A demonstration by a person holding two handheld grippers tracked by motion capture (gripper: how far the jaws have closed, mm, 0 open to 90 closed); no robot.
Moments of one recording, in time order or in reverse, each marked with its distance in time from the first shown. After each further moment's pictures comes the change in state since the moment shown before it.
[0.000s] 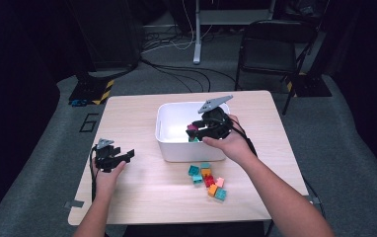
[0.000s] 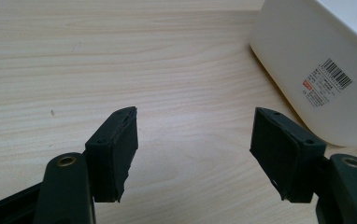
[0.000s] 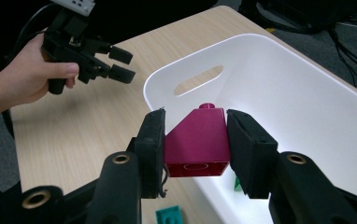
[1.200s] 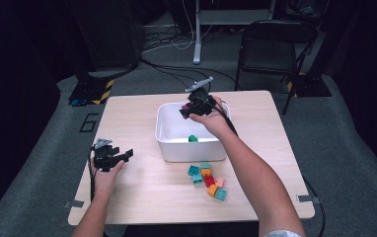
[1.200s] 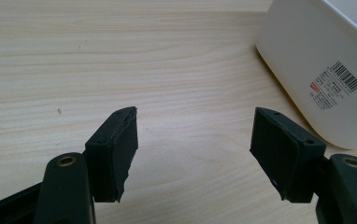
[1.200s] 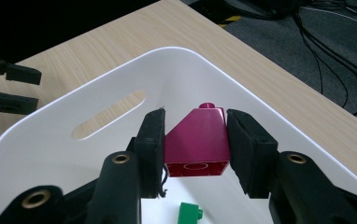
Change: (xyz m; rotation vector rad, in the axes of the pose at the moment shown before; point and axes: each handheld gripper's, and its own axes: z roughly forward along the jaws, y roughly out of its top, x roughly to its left) left arm 0.006 0.000 0.001 0.000 -0.002 -0.013; right arm -0.069 0.028 0.084 0.052 -0.119 0.060
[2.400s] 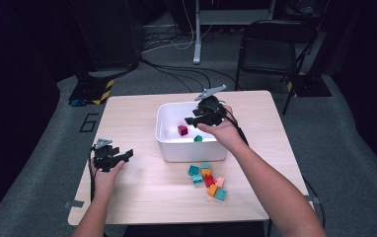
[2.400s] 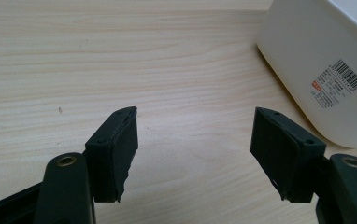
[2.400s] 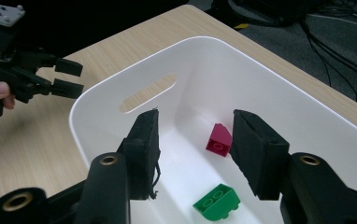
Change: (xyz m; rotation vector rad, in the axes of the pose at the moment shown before) left arm 0.000 0.000 0.000 0.004 0.005 0.003; right arm 0.022 -0.026 -0.052 -0.054 0.034 -0.001
